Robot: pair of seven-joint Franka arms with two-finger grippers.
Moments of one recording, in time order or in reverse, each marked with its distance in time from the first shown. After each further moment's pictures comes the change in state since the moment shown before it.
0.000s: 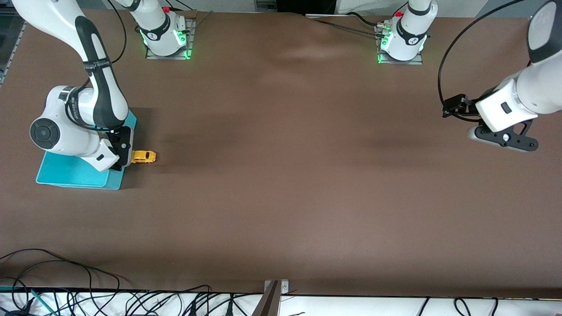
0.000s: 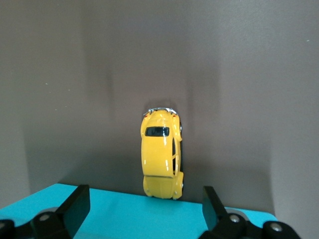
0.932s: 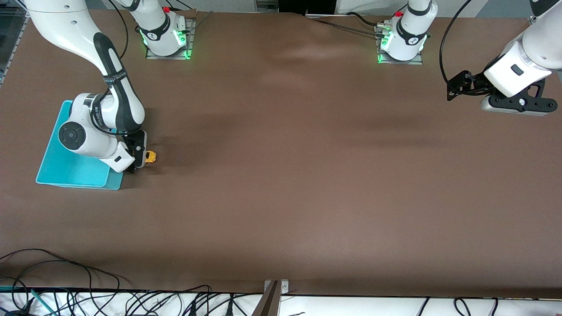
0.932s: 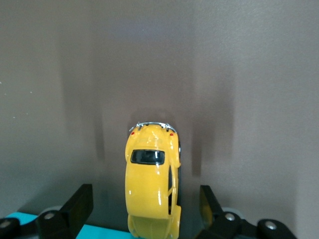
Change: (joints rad) left arm -0.056 -0.192 0.074 -0.177 -0.021 0.073 -0.106; right arm 0.005 0.060 0.020 -0.090 0.000 0.197 -0.002
